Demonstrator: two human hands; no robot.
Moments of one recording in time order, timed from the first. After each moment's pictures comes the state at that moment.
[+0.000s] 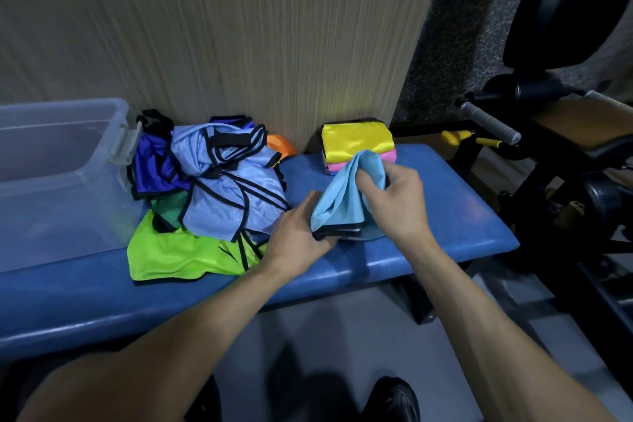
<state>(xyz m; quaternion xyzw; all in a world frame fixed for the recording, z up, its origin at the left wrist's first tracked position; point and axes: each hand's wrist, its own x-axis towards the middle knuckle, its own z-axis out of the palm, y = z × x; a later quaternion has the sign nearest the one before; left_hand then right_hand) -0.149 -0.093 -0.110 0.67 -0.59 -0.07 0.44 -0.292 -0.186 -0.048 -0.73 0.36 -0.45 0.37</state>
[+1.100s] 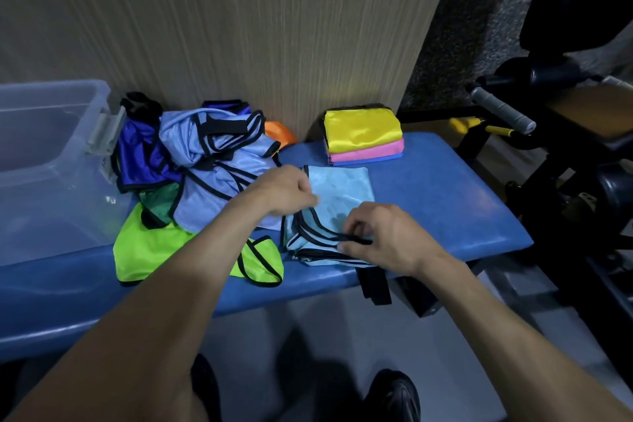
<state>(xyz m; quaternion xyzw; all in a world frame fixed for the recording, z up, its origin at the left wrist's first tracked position) -0.089 -0.142 -0.059 0.80 -0.52 -0.26 0.15 -0.311 -0.194 -0.083 -0.93 0.30 -0.08 0.19</state>
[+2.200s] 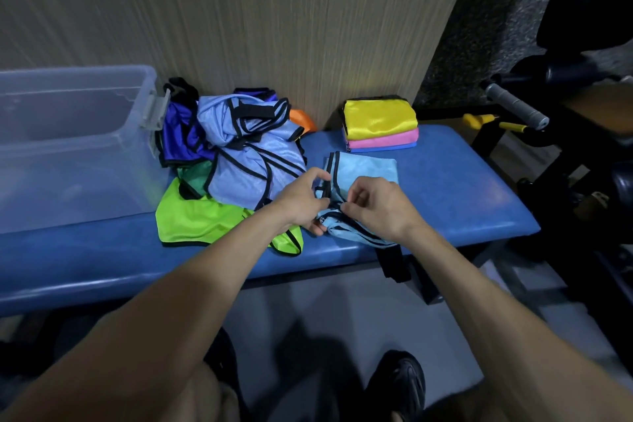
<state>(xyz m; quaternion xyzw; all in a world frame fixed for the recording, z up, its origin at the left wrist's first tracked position) -0.113 -0.092 -0.095 0.73 -0.41 -0.42 0.36 -0.280 -0.169 -0.084 -0.87 0.37 -0.16 0.30</state>
